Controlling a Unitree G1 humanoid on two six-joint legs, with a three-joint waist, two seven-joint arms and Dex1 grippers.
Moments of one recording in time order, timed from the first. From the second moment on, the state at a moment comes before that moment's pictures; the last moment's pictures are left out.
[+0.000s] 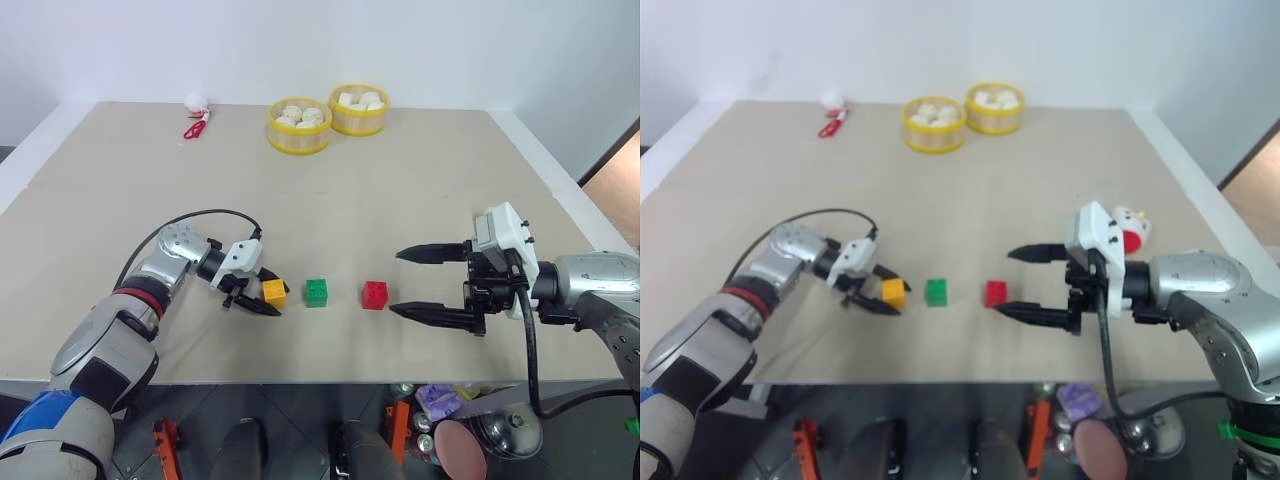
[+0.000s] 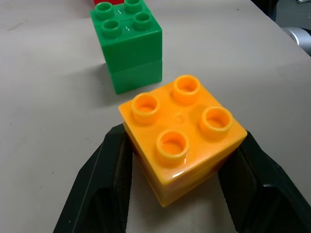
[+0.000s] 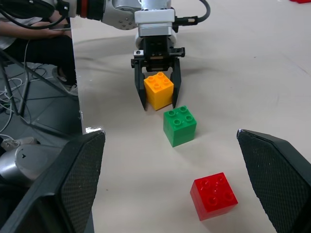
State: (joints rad) left arm -1.01 0.53 -0.68 1.08 -0.47 -0.48 -1.61; right arm -0.33 -0.96 -0.17 -0.49 0.76 0.74 1.04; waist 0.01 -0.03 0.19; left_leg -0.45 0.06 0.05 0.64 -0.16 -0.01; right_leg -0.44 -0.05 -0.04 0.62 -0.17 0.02
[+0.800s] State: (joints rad) left arm -1.00 0.57 -0.70 1.06 -0.47 -0.48 -1.61; right arm -0.33 -0.97 -0.17 -0.48 0.76 0.74 1.04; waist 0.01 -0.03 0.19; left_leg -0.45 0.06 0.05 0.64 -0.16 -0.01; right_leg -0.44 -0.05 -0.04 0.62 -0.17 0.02
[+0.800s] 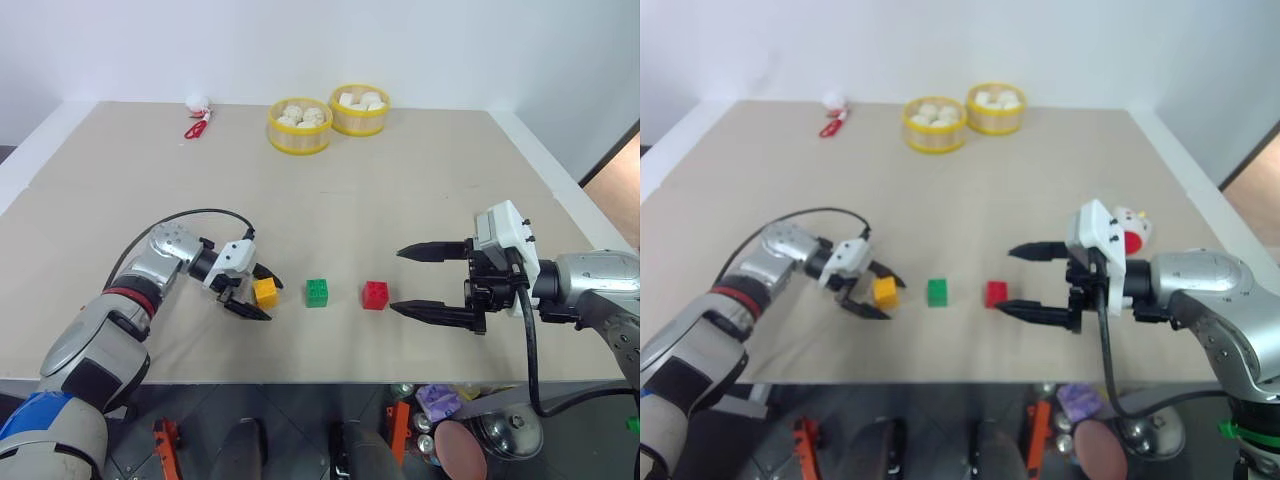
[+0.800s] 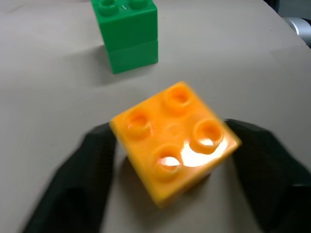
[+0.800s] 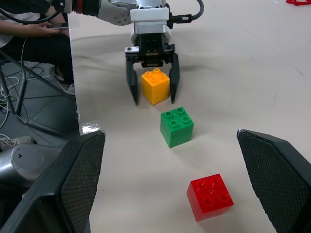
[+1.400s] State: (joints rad) left arm -0.99 0.57 -0.63 1.06 -0.46 -0.50 -1.61; right arm -0.38 -0.96 -0.14 -0.44 0.74 0.72 1.06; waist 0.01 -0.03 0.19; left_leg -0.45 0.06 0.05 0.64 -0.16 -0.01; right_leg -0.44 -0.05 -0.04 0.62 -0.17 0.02
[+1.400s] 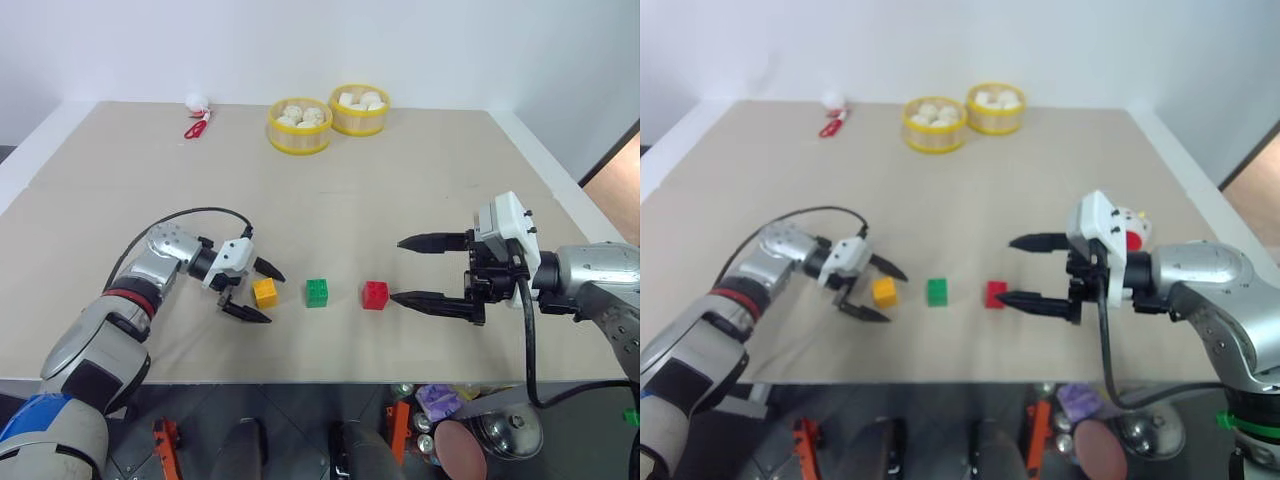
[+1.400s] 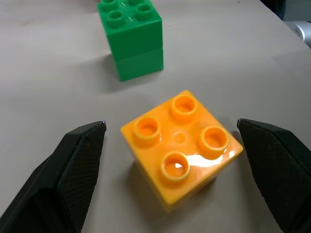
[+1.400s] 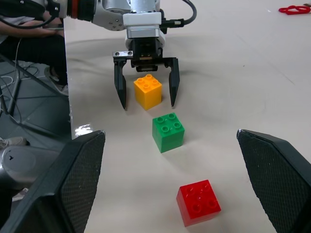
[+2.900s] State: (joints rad) left arm -0.45 0.58 0.13 0.25 -0.58 0.19 -0.69; right arm -0.46 -0.71 -0.14 -0.21 0.49 0.60 0.71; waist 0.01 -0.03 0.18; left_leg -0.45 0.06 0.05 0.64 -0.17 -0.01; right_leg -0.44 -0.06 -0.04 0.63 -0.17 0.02
